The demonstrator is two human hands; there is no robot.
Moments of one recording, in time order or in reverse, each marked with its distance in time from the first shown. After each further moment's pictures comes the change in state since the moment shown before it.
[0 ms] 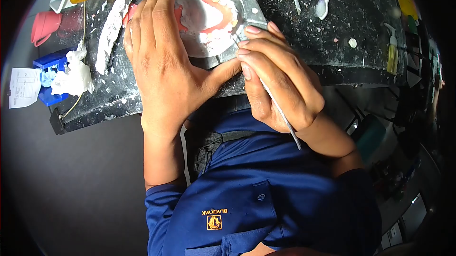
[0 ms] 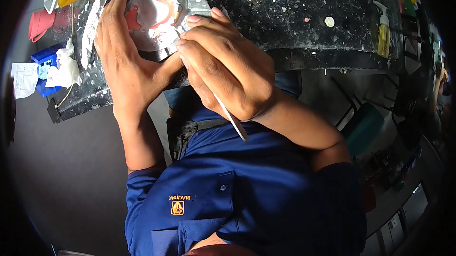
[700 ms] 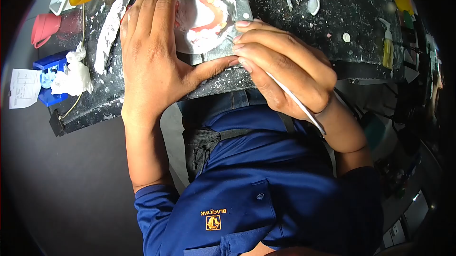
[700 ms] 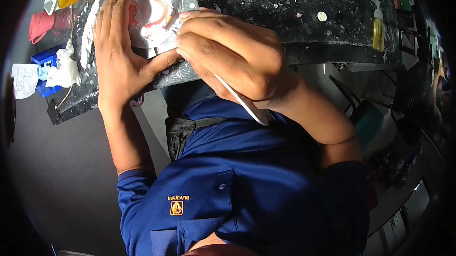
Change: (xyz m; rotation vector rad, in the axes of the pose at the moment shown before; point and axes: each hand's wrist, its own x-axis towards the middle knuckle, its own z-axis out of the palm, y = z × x) left_hand 0.014 -0.009 -0.016 -0.018 -0.183 0.126; right_hand 0.017 0.019 -0.020 0.112 -0.098 -0.093
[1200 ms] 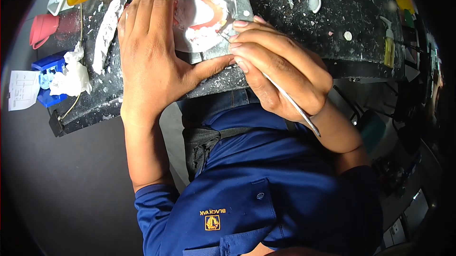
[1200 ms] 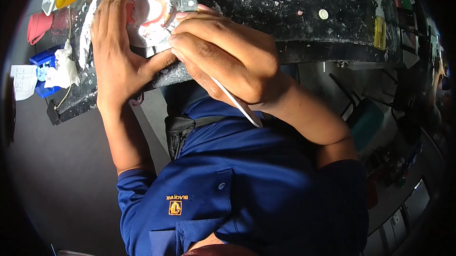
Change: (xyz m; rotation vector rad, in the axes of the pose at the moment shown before) left_hand 0.000 -0.001 0.002 -0.019 0.013 0.001; right_hand -0.005 -0.004 0.011 -0.008 0.060 0.023
